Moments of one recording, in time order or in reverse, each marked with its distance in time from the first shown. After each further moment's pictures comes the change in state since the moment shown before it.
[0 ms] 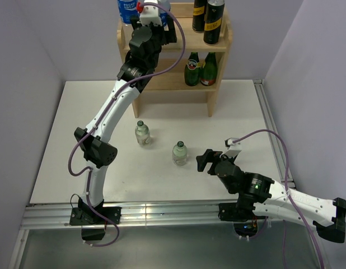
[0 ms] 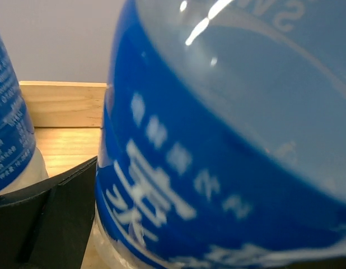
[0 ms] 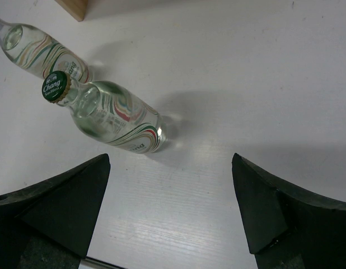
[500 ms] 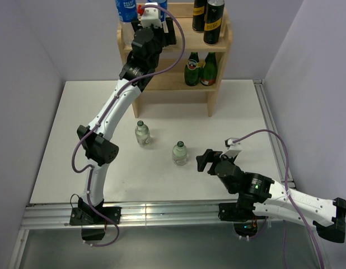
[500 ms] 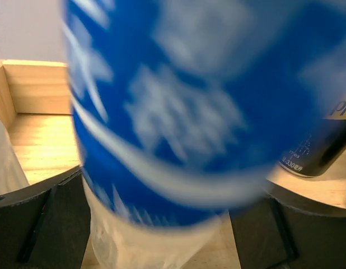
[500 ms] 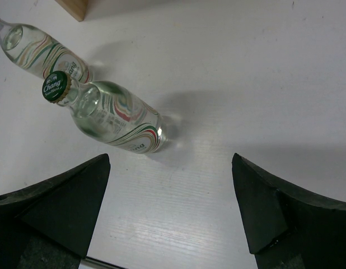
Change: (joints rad) left arm 0.021 0.039 0.000 0.000 0.007 -0.038; right arm 0.000 0.000 0.000 0.001 0.000 0.000
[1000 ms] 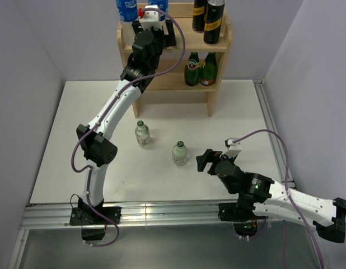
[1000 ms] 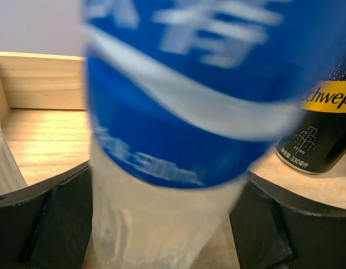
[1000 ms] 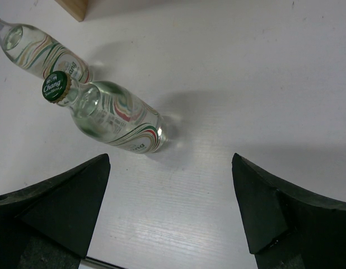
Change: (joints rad) left arm 0.005 -0.014 -0.080 0.066 0.007 -0.003; right arm 0.000 0.000 0.000 0.000 0.000 0.000
